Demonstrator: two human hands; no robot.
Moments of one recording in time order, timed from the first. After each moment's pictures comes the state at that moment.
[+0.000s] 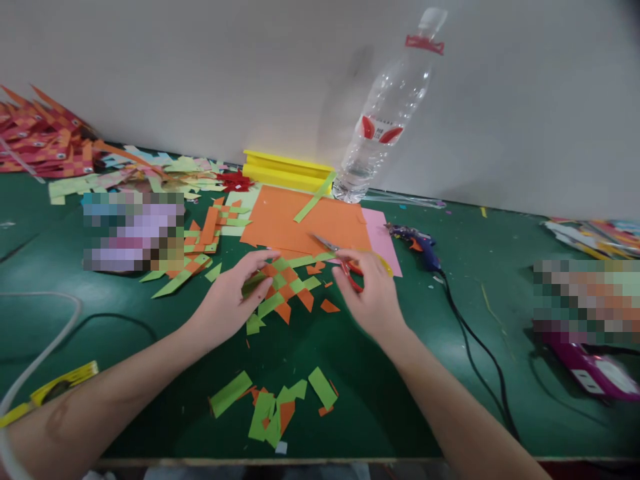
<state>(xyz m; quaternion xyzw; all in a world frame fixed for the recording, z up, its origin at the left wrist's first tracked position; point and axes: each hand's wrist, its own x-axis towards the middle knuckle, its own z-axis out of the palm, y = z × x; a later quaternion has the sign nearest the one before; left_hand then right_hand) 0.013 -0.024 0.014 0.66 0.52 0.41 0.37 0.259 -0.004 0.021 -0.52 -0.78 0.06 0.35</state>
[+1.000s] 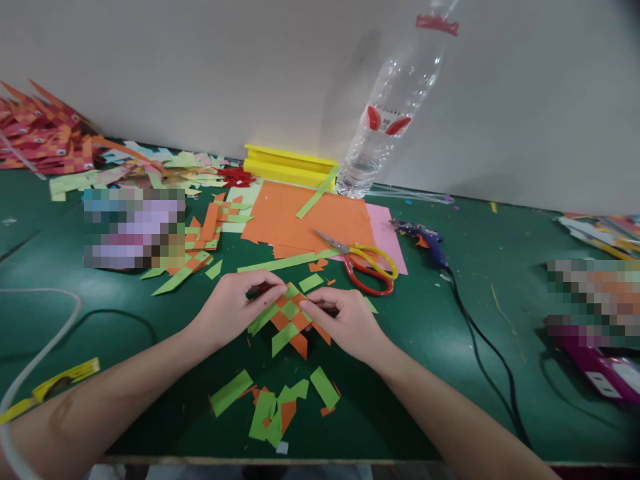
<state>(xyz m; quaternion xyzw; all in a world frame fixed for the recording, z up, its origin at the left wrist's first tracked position) 0.016 -0.024 0.015 0.73 0.51 0.32 0.34 0.227 -0.030 0.018 -0.48 -0.70 0.45 0.28</state>
